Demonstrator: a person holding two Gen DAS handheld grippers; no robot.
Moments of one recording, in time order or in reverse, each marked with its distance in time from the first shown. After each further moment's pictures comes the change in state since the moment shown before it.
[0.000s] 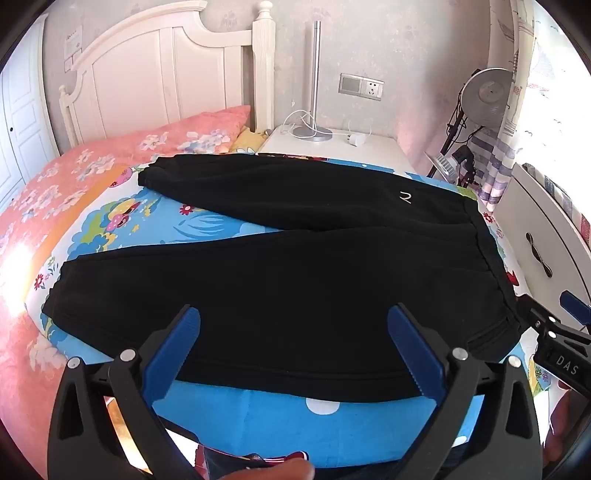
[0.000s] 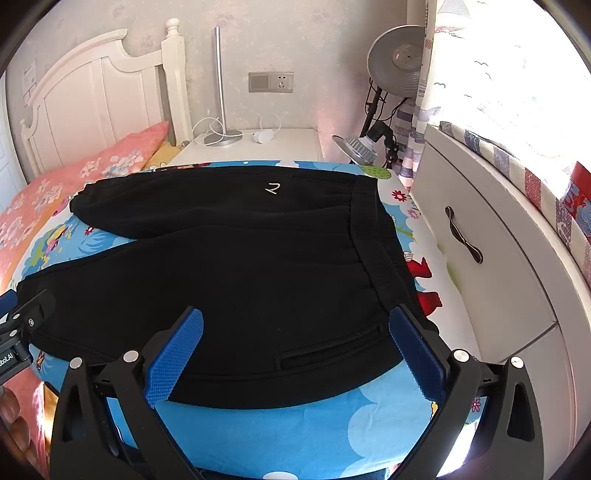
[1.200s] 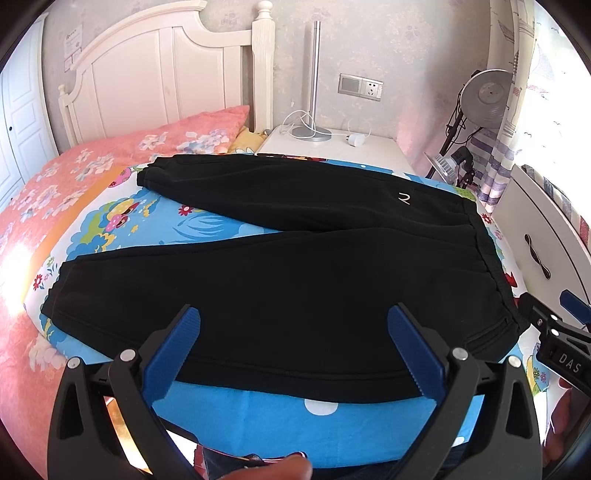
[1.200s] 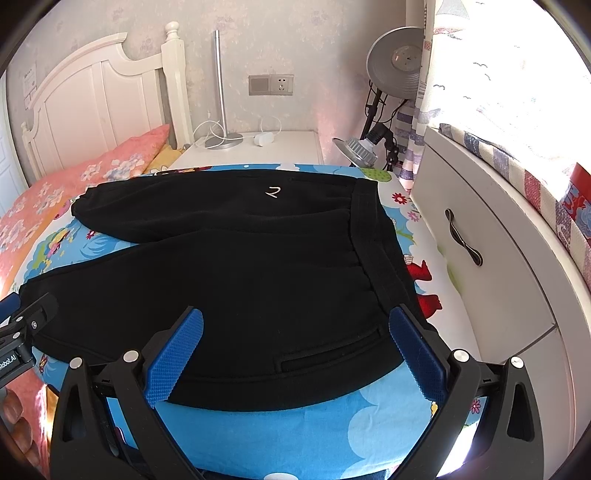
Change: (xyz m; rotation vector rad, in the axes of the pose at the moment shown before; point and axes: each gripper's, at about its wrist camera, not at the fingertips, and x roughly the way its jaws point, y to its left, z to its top) left arm -0.001 0.000 0.001 -0.006 -0.001 -0.008; right arm -0.002 -0.001 0.002 0.006 -0.006 0.007
